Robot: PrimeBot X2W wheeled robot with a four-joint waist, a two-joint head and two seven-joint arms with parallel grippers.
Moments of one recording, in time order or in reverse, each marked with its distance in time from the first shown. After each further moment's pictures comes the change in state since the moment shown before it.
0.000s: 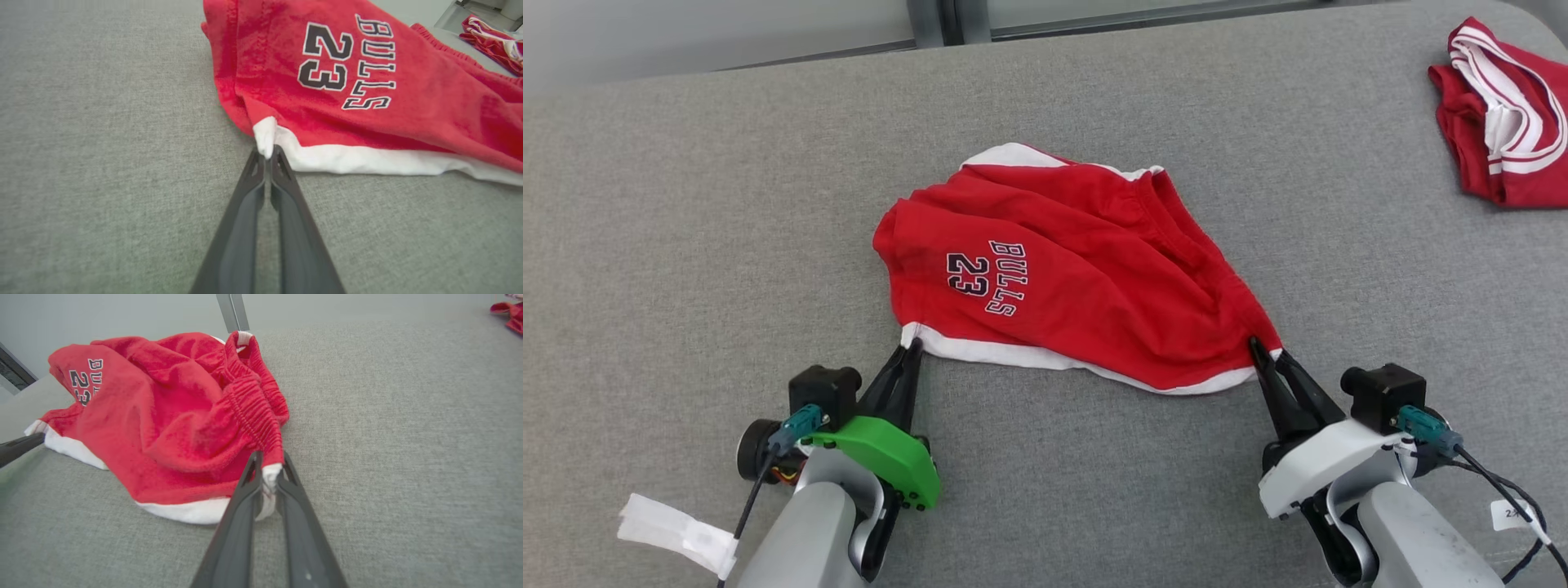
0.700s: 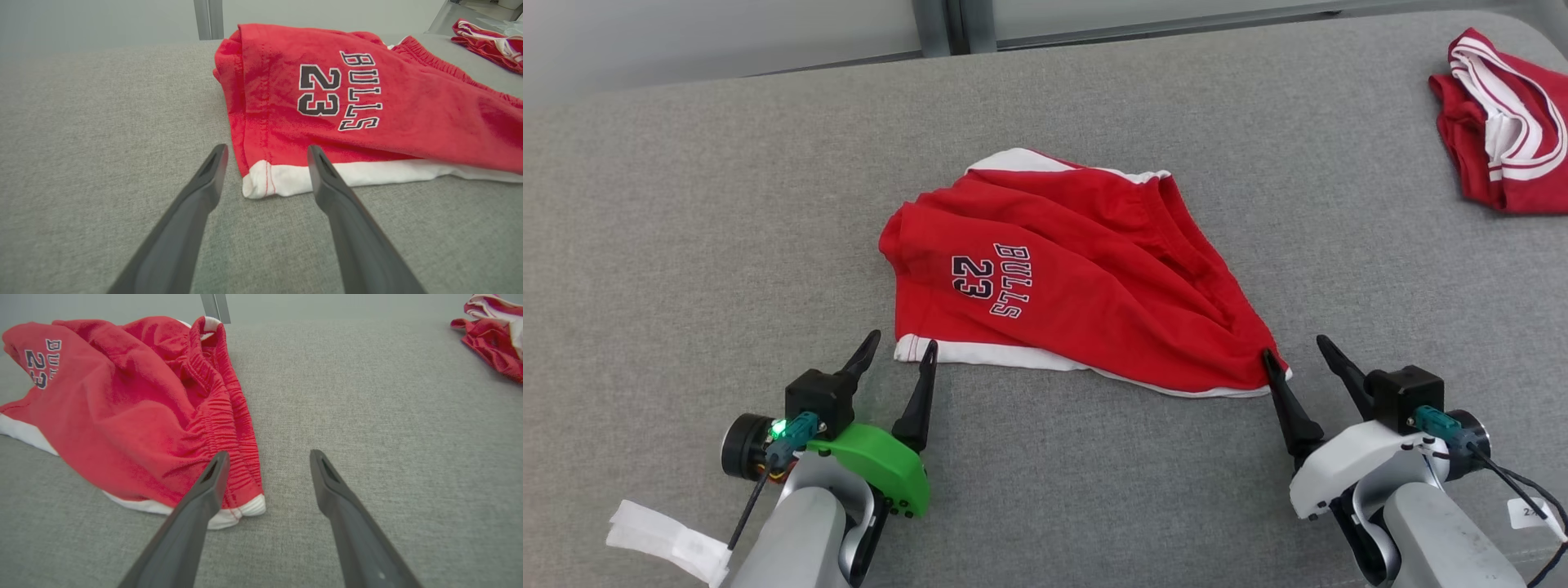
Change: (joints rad) left arm 0.042 0.028 0.024 -0.099 0.097 0.000 0.000; right arm -0.005 -0.018 -0.073 0.068 -0.093 0.000 0.000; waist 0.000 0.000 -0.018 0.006
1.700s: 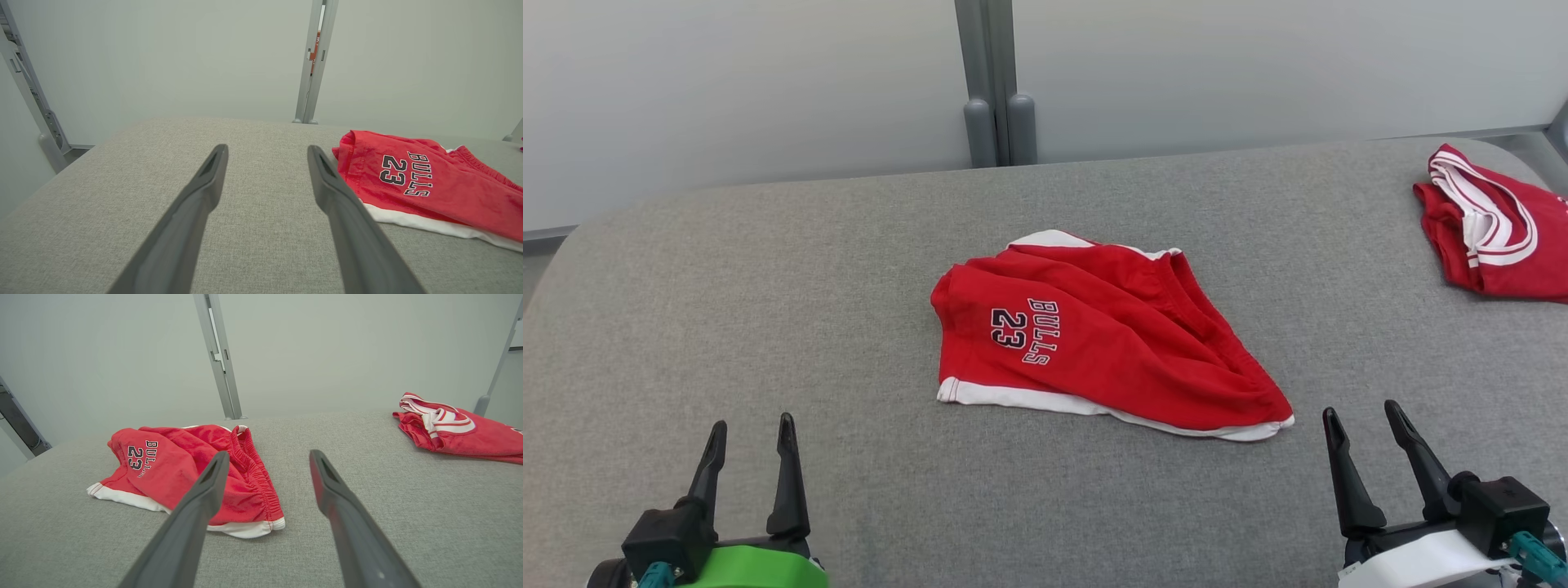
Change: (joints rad) left arm 0.393 -0.051 0.391 -0.424 0.089 0.002 0.000; right arm 0.384 0.057 -0.172 -0.459 -0.036 0.000 0.000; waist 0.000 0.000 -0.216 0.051
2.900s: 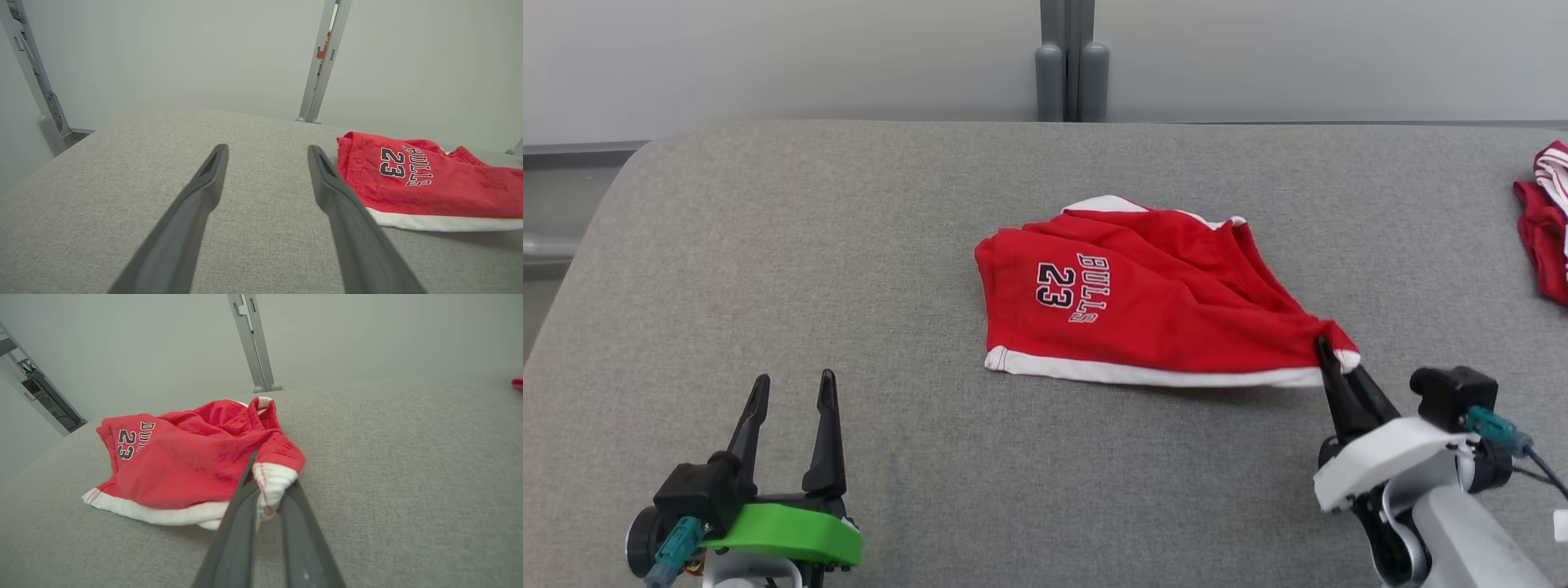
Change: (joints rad) left arm -0.089 0.001 -0.095 0.025 -0.064 0.000 0.000; right arm -0.384 -0.098 0.180 0.419 0.250 0.000 0.000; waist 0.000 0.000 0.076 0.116
